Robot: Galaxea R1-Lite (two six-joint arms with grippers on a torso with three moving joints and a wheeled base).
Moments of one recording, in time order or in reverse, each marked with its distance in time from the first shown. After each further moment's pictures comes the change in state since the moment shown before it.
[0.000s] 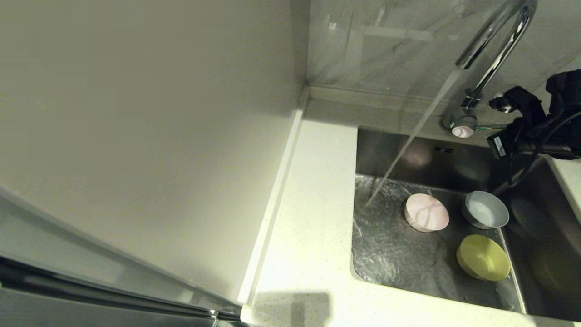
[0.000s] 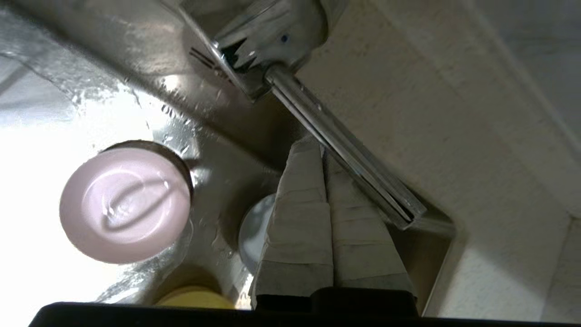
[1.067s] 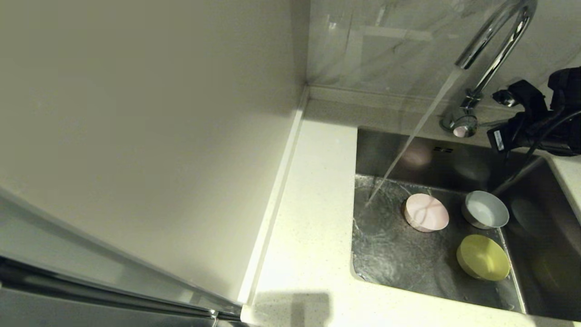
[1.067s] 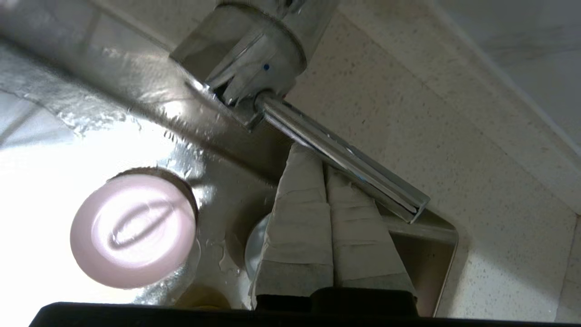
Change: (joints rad) left arm 0.000 0.000 0.000 0.000 0.000 0.000; right arm 0.005 -0.001 0.007 -0.076 0.000 0.069
